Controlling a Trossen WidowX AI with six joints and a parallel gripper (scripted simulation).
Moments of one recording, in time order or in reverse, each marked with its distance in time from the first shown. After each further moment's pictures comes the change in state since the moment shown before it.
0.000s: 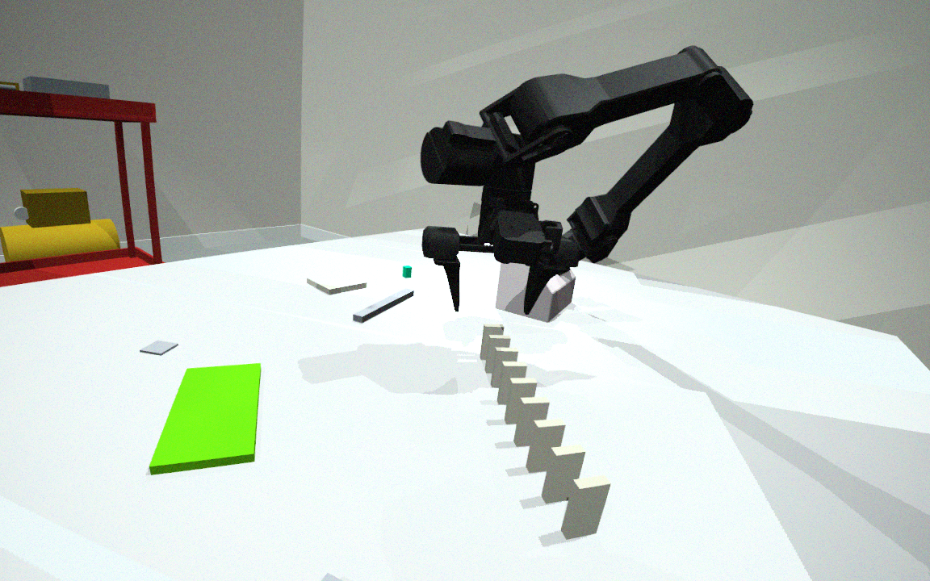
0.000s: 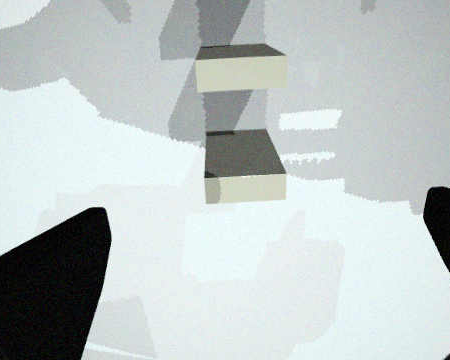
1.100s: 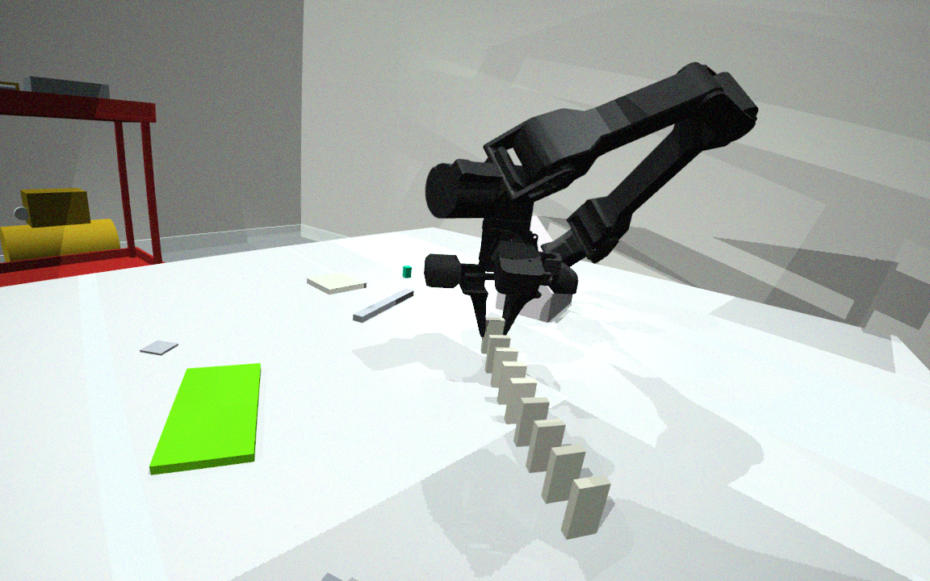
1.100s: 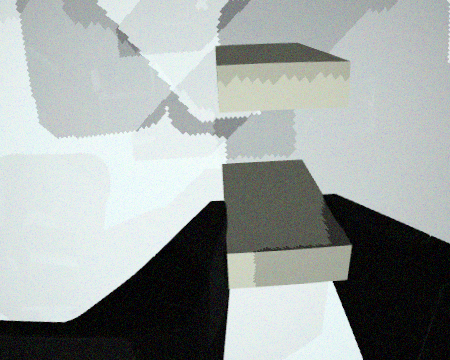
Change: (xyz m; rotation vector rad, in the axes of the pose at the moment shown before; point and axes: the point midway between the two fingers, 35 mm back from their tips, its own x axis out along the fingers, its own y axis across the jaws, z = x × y) arm 0.035 0.006 -0.002 -0.006 0.001 0.002
